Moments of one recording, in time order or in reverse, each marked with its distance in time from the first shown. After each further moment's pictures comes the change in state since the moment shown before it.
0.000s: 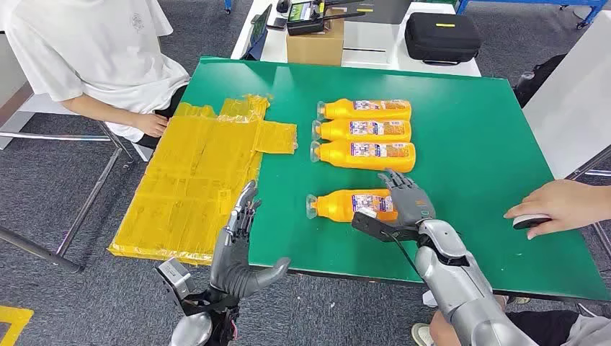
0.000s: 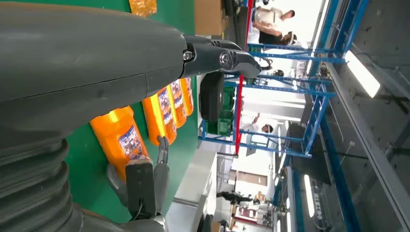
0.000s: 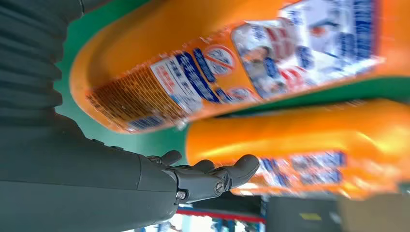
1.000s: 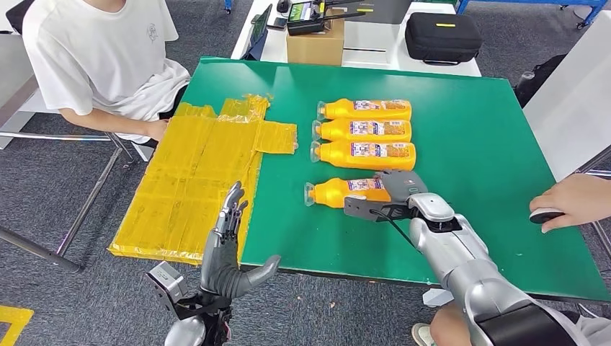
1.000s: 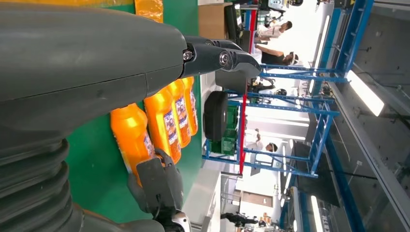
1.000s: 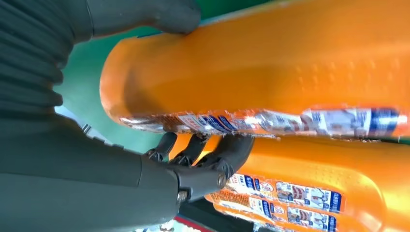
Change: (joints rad) left arm 0.031 0.000 0.034 -0.034 -0.029 0.042 0.004; right arm -0.208 0.027 0.170 0.186 0.012 0.207 0.093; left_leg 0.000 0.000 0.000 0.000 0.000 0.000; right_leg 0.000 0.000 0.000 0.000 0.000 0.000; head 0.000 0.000
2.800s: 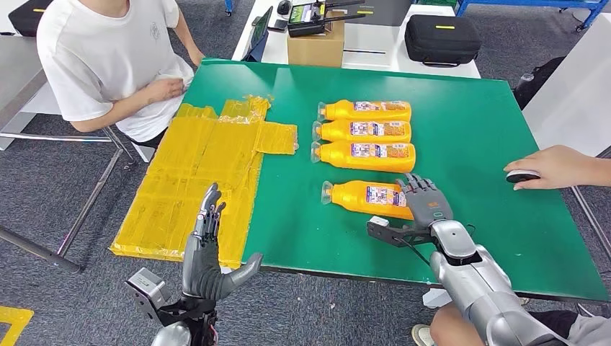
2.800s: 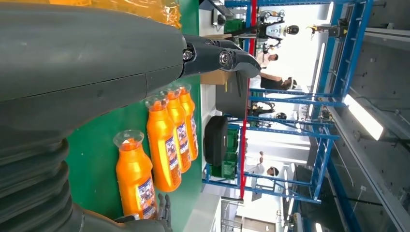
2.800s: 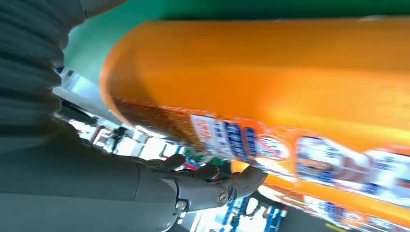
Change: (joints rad) left arm 0.053 0.018 0.038 -0.084 -0.007 0.055 0.017; right arm 0.154 -0.120 -0.012 -0.067 0.152 -0.288 0.055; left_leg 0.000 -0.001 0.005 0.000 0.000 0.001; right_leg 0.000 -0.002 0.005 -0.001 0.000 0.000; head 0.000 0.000
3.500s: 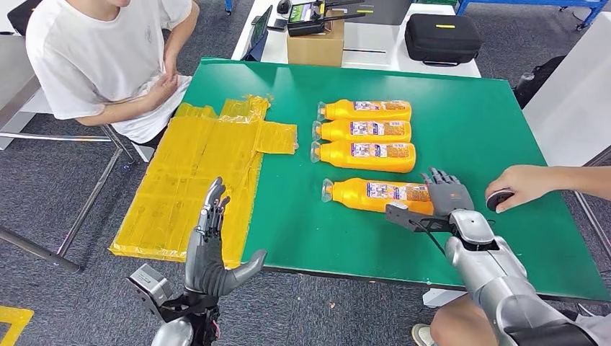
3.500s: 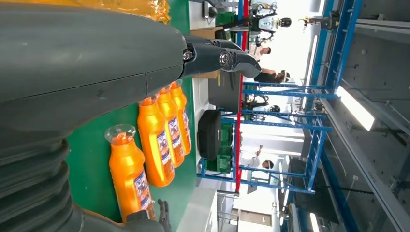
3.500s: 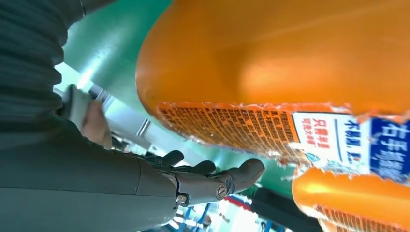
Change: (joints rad) left arm -0.028 0.004 -0.019 -0.005 -0.005 -0.011 0.003; right arm -0.089 -0.004 -0.122 0.127 -0.030 0.068 -0.006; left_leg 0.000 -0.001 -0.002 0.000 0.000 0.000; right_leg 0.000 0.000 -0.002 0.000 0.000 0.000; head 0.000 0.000
